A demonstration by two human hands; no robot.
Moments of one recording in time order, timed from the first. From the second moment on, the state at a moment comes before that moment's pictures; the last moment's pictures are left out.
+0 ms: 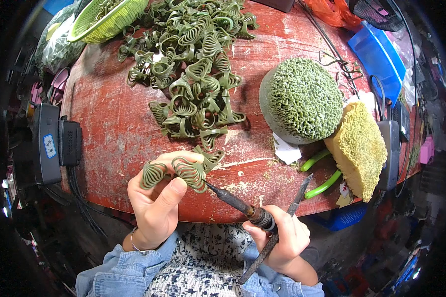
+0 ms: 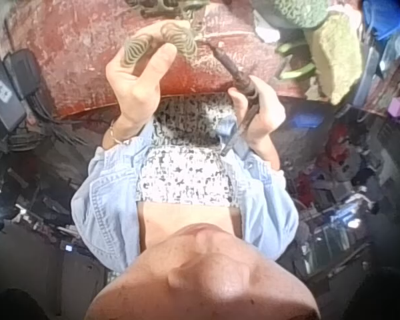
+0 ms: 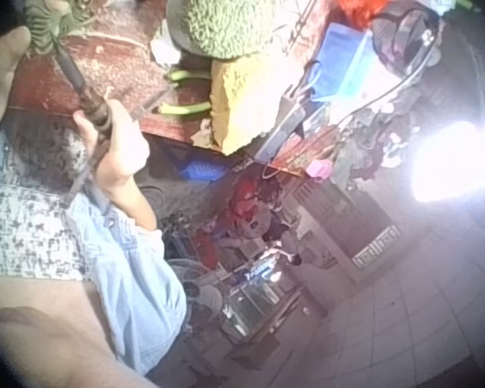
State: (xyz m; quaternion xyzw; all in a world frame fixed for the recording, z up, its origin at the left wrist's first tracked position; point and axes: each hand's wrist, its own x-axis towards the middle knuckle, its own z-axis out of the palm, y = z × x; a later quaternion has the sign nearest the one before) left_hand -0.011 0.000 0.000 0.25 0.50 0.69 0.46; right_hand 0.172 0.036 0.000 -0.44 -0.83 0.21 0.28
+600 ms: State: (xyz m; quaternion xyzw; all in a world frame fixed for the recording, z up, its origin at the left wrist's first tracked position) left_hand -0.011 0.001 -0.001 0.26 0.50 0.69 0.46; right_hand 0.172 0.038 0.001 -0.43 -0.84 0.20 0.27
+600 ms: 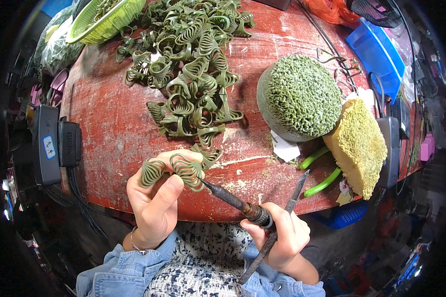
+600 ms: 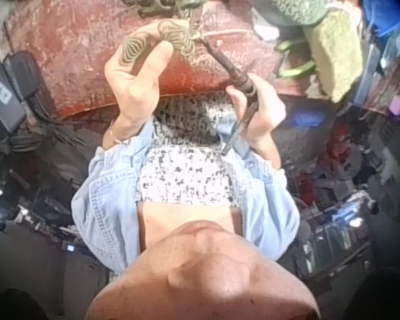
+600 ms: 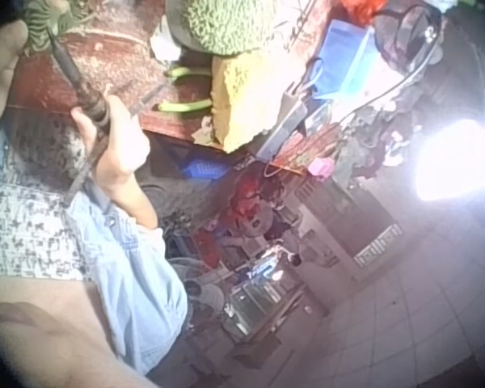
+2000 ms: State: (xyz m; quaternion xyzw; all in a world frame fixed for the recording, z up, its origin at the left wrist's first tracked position) left_hand -0.013 0.002 -0.002 0.27 0.47 0.69 0.48; right_hand 0.175 0.034 -0.003 -0.46 -0.81 0.24 0.29
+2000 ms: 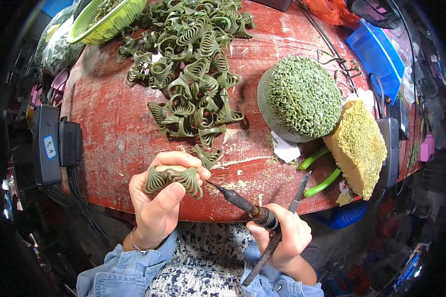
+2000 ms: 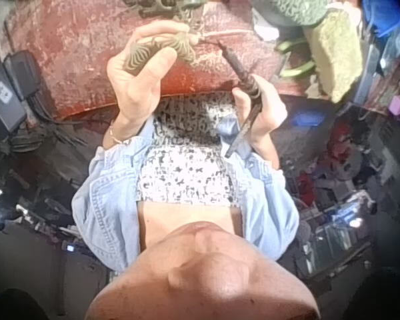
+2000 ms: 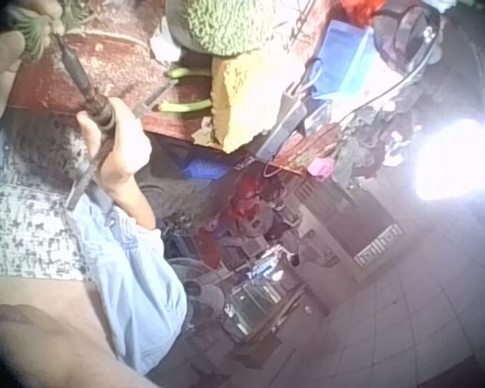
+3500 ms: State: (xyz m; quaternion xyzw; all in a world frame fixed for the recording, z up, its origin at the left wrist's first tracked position) left_hand -0.008 -0.009 0.008 0.32 0.48 0.63 0.52; right_hand 0.150 0.043 0.039 -0.42 -0.42 0.73 0.34
